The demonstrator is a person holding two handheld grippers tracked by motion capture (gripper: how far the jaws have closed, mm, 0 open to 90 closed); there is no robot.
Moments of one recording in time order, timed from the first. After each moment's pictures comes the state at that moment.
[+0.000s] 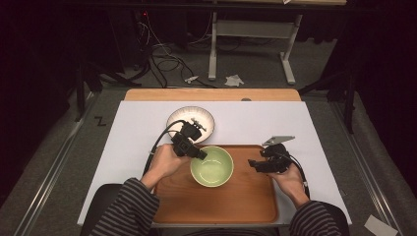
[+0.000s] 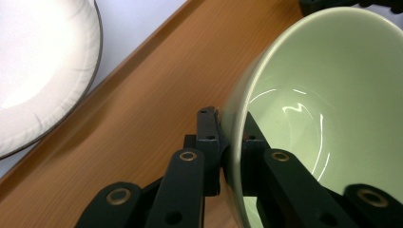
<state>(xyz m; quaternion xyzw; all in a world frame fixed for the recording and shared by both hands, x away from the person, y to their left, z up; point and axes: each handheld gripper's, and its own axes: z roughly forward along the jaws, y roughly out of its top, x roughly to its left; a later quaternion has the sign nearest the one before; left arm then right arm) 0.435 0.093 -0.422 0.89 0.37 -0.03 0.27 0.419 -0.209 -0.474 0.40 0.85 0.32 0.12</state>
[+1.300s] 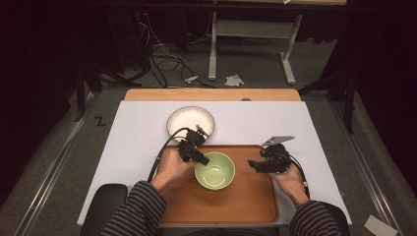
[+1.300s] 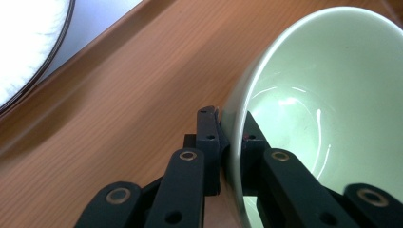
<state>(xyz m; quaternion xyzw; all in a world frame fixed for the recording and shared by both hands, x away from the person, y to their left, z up) 0.448 0.083 -0.468 0.88 0.40 -0.07 0.26 0.419 -0.209 -0.474 0.40 0.85 0.31 0.12</state>
